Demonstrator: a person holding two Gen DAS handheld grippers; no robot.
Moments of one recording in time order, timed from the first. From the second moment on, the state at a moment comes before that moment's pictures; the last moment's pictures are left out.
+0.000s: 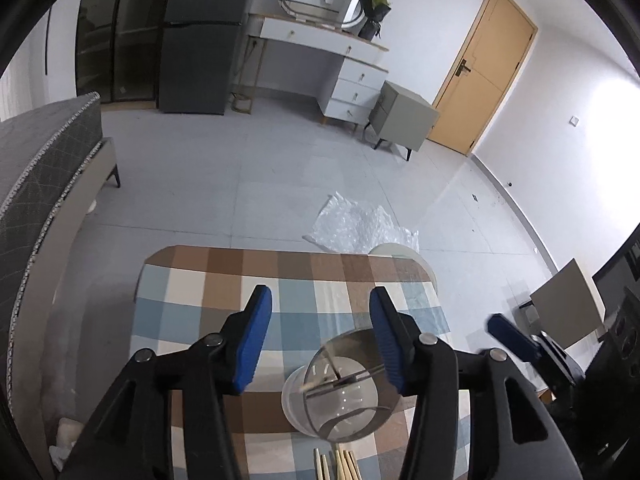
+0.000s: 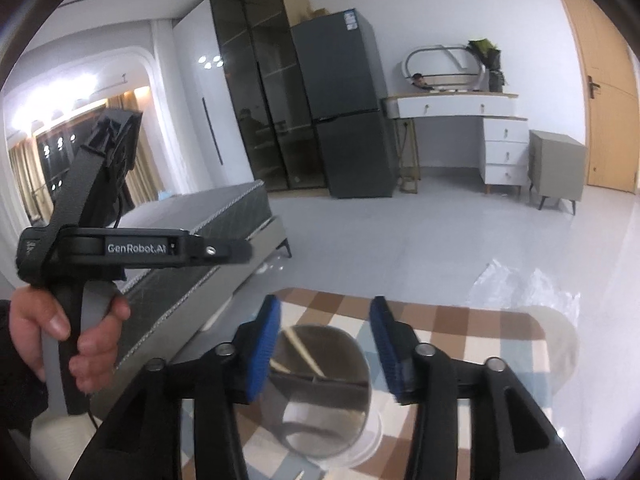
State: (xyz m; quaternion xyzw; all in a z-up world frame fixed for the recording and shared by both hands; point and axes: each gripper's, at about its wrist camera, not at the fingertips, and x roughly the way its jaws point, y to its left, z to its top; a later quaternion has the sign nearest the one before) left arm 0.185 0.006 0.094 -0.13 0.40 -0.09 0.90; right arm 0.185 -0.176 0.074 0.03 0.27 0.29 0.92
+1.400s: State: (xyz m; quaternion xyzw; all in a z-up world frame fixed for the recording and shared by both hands) left arm 0.031 -0.017 0.024 -0.07 0.35 0.00 0.93; right arm 0.026 -0.198 0.032 0.05 0.29 0.17 0.94
